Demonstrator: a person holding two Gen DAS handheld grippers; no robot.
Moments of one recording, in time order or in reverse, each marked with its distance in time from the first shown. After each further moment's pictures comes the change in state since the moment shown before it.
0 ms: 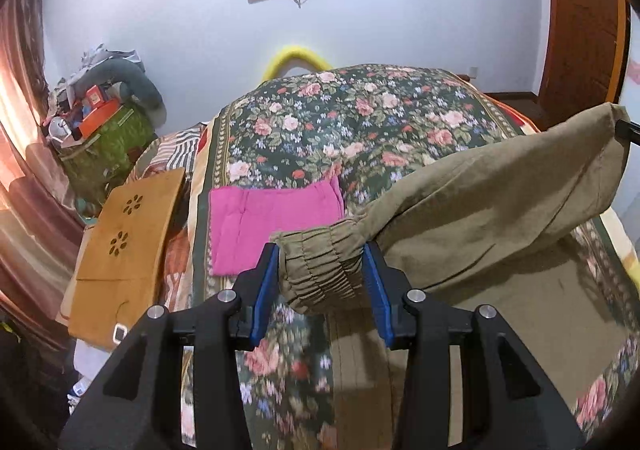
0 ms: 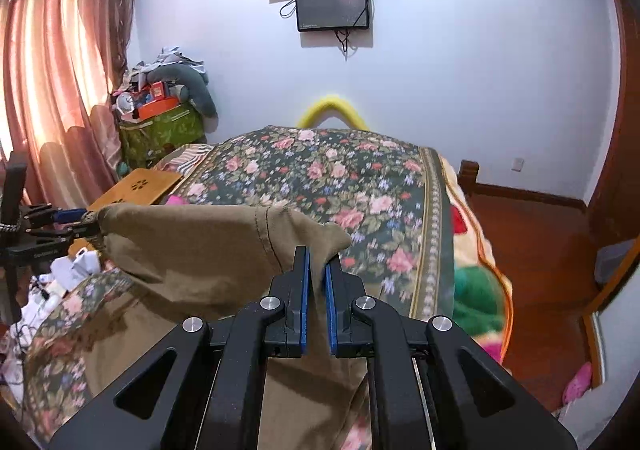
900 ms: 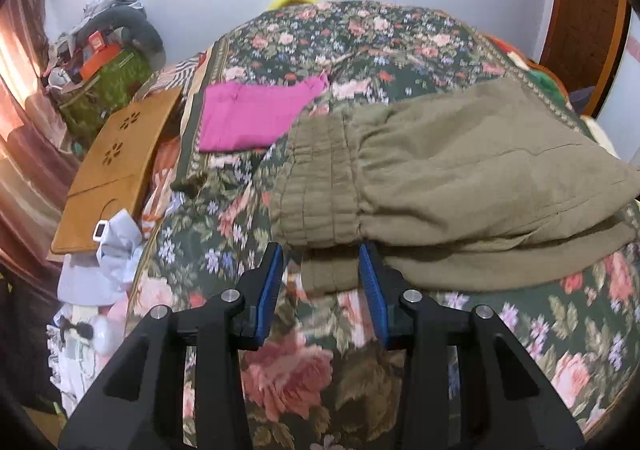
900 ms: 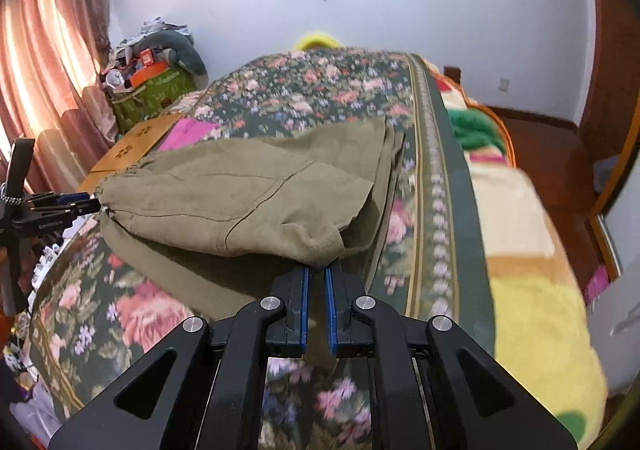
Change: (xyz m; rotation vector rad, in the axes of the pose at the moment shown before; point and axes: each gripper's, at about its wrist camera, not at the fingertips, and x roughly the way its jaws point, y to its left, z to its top) left arm -0.015 -0.026 -0.132 -0.031 0.166 0.001; right arm -0.040 0.028 -0.153 0.145 0.167 -0.018
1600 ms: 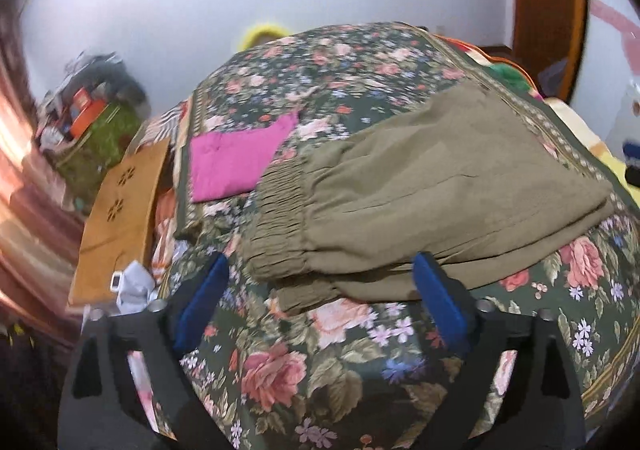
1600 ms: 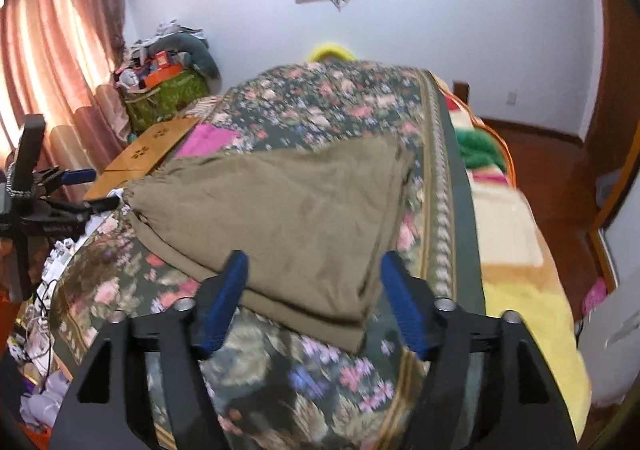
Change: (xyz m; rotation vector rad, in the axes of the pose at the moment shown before) left arm -0.043 -0.041 0.021 0.180 -0.089 -0.014; right arm -0.040 0.022 0.009 -0.069 -0.048 0.028
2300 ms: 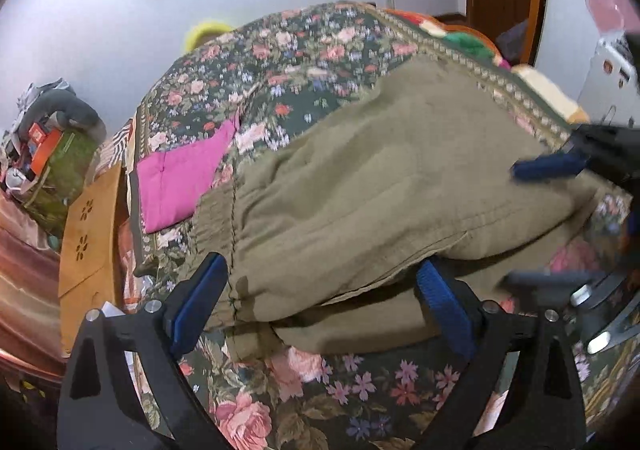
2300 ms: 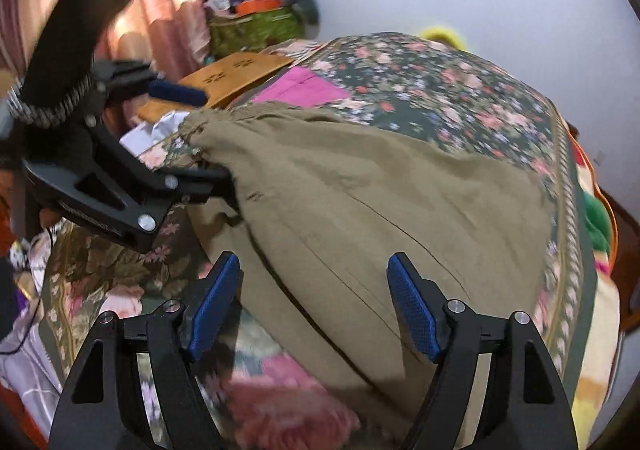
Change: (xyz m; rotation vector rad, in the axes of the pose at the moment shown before) left arm 0.033 -0.024 0.031 0.113 0.037 -0.124; right arm 0.096 0.095 0.016 -0.335 0.164 0.201
